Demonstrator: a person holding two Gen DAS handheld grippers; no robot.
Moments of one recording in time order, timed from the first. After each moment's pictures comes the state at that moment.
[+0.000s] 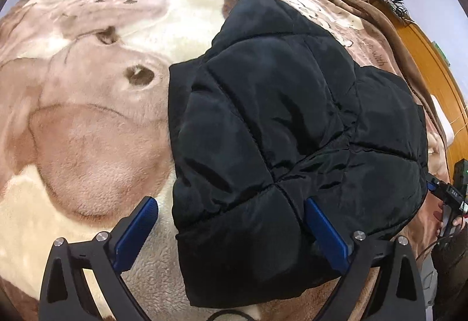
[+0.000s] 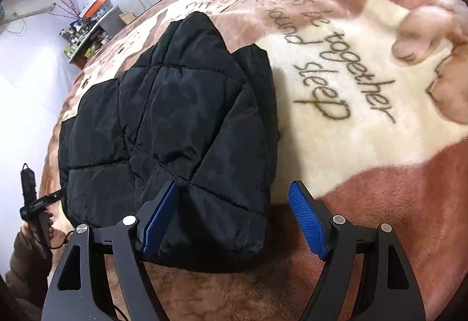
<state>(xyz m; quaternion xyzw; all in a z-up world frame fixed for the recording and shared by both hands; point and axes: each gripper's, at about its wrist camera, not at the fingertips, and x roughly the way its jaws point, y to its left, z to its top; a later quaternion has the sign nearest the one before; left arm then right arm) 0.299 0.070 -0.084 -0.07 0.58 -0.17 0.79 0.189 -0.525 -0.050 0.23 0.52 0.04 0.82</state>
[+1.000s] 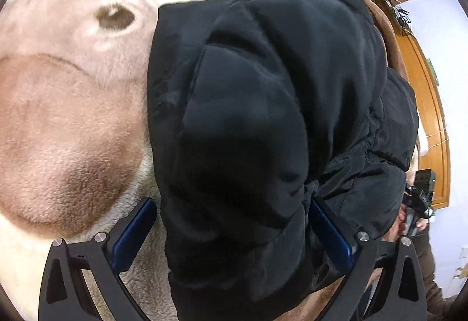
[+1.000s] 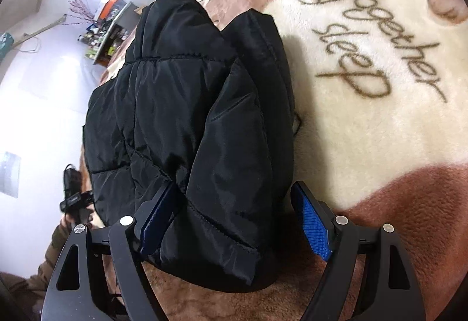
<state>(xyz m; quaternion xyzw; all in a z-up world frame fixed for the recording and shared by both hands) 0.333 0.084 -0.141 -0.16 0.65 -0.23 0.71 0.206 -0.545 -0.091 0.32 0.54 0.13 0.77</state>
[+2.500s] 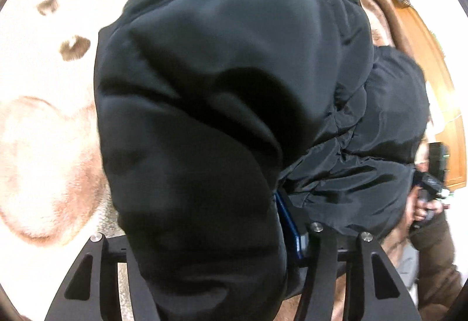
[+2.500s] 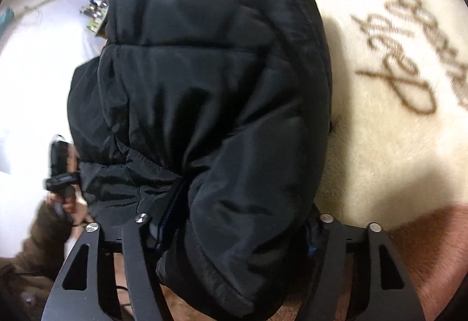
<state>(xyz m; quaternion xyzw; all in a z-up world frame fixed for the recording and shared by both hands) 0.342 0.038 -0.106 -0.07 0.65 -0.21 0.73 0.212 -0.537 -0.097 0.26 0.58 0.14 0.76</state>
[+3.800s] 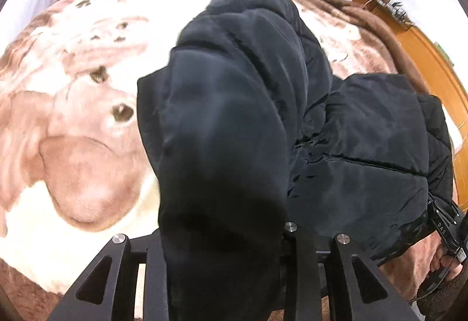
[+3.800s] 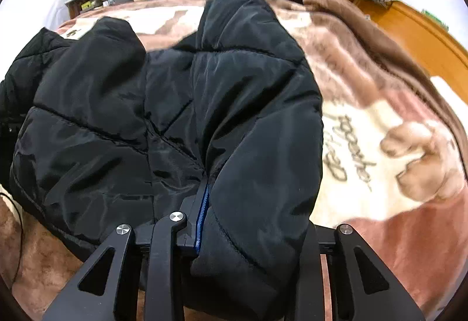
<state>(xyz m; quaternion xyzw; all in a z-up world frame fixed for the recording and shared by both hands) 0.213 0.008 0.028 -0.05 0.53 -0.14 0.83 0.135 -0.379 0.000 -0.02 0.46 -0.05 0.89</state>
